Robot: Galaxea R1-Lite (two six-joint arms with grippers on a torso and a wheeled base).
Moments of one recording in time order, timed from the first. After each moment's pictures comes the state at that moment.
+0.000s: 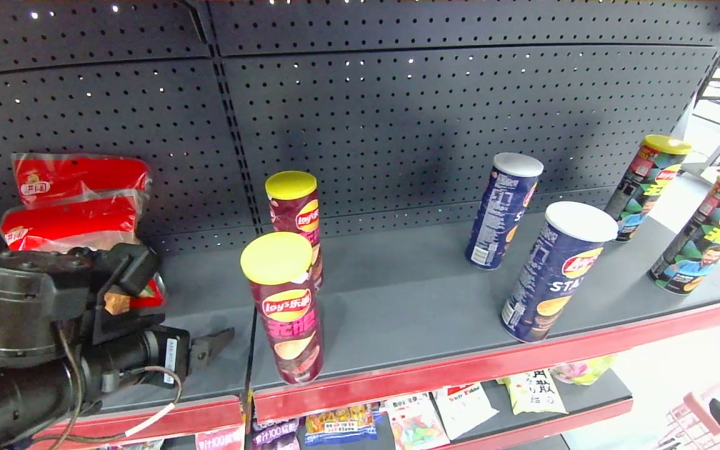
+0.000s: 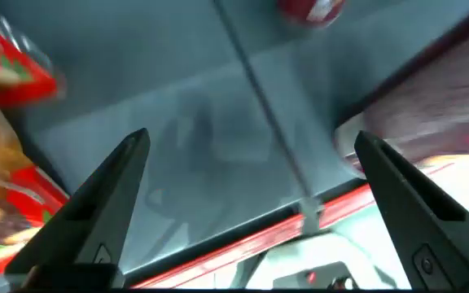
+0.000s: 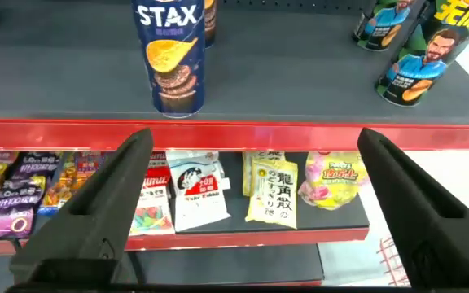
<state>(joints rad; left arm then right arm) -0.40 1.39 -0.47 -0.32 0.13 -0.13 0.19 0.49 -0.09 -0.30 -0.11 -0.10</state>
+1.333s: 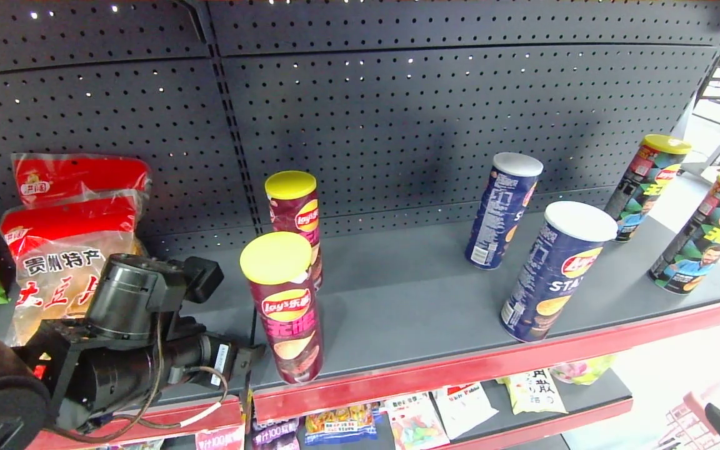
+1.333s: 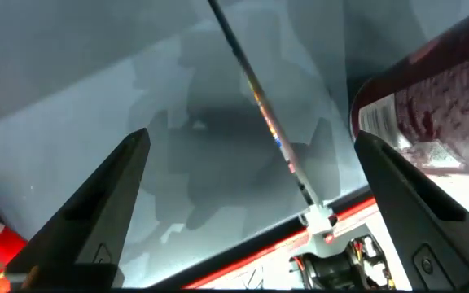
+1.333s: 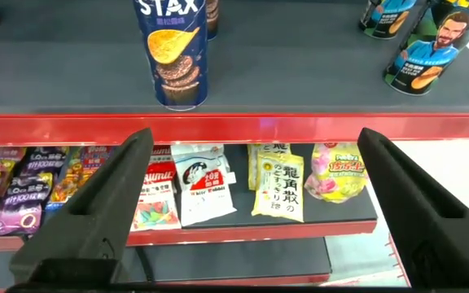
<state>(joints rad) -0.46 1.60 -0.53 -0.33 0.15 -0.10 0.19 0.50 -0.07 -0.30 -0.11 -0.07</state>
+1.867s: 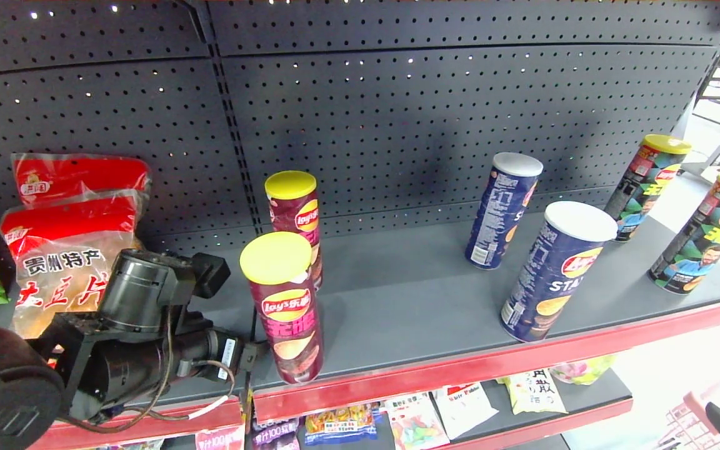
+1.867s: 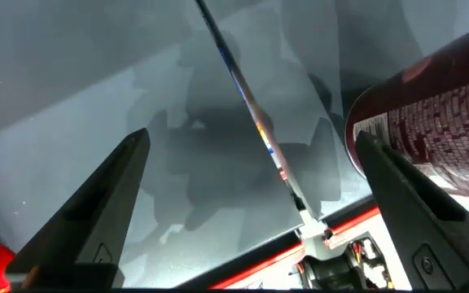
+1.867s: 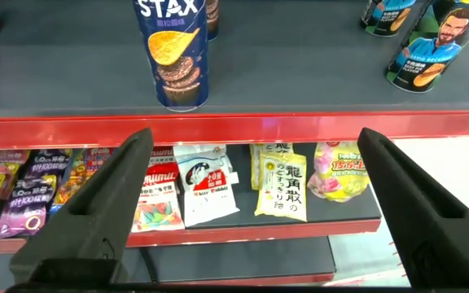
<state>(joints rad) -0.47 1.63 -0.56 -0.33 0.15 -0.10 0.19 0.50 -0.07 -0.30 -0.11 -0.05</state>
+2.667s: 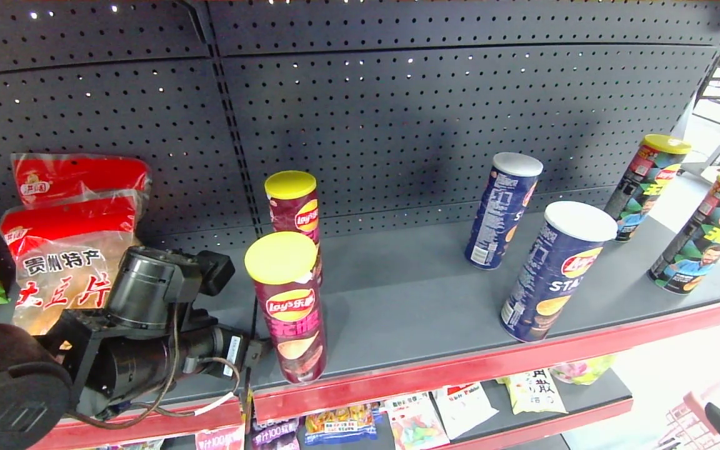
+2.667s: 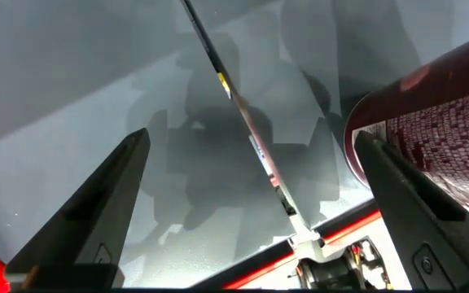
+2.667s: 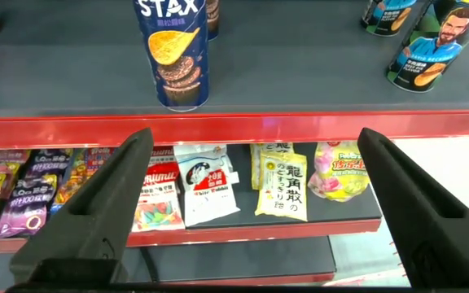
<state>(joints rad) -0.48 1.64 -0.57 -0.33 0.15 -0.11 0.19 0.50 -0.07 -0.30 -0.10 -0.05</state>
